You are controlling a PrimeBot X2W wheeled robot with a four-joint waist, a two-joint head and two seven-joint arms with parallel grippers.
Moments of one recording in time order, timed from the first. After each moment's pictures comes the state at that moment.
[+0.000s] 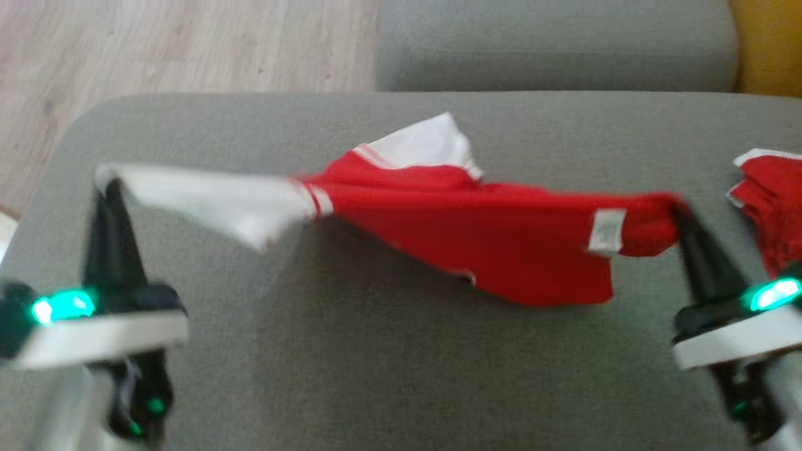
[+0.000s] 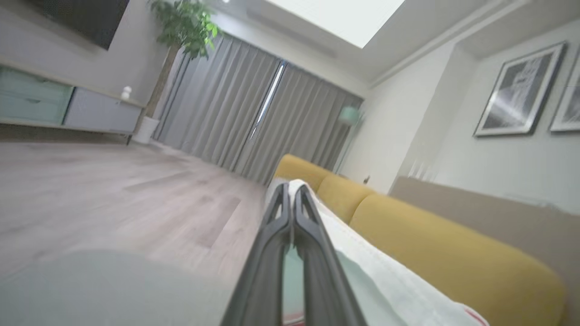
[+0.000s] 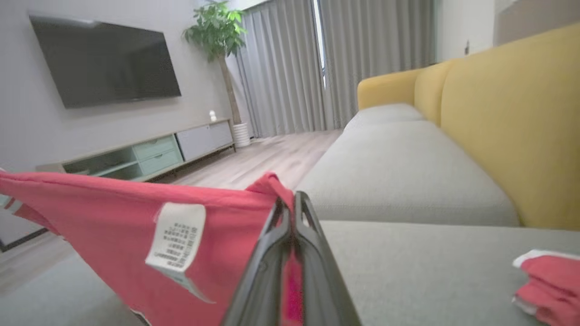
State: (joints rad) left arm -0.13 0.23 -0.09 -0.07 -0.69 -0.05 -0.18; right arm -0.09 -0.42 0.26 0.12 0.59 0.13 -0.23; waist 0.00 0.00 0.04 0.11
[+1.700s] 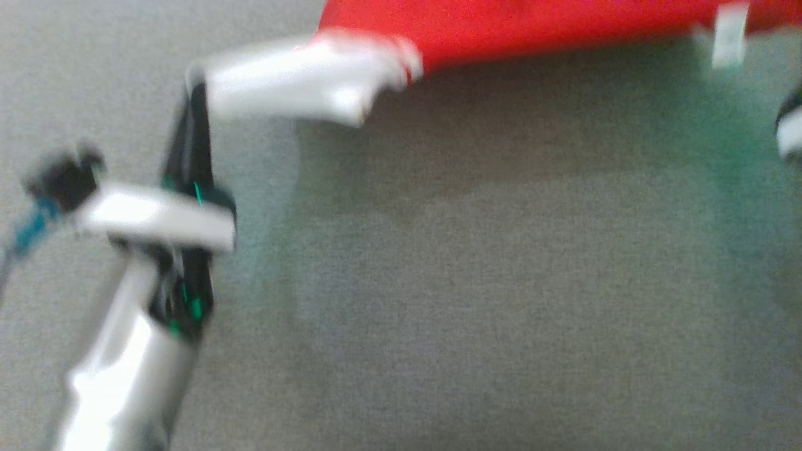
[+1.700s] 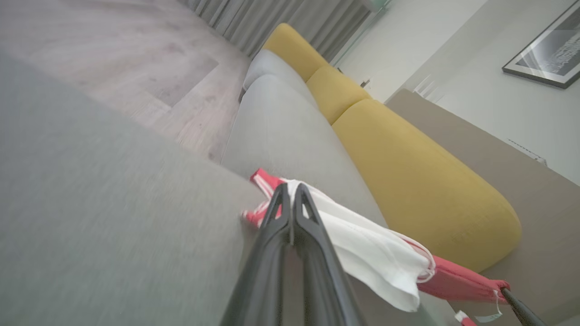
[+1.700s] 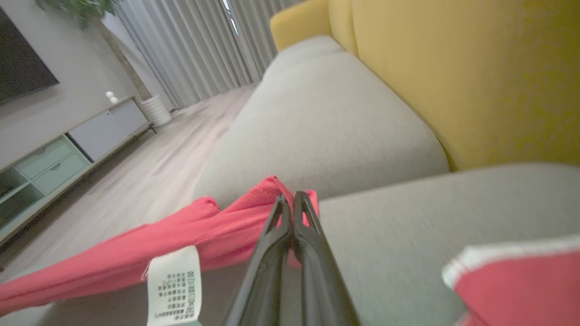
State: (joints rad) left arm -0.58 0.27 -0.39 0.34 -1.09 -0.13 -0.12; right arm -0.78 -0.53 0.34 0.66 0.87 0.13 -0.10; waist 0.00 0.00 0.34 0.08
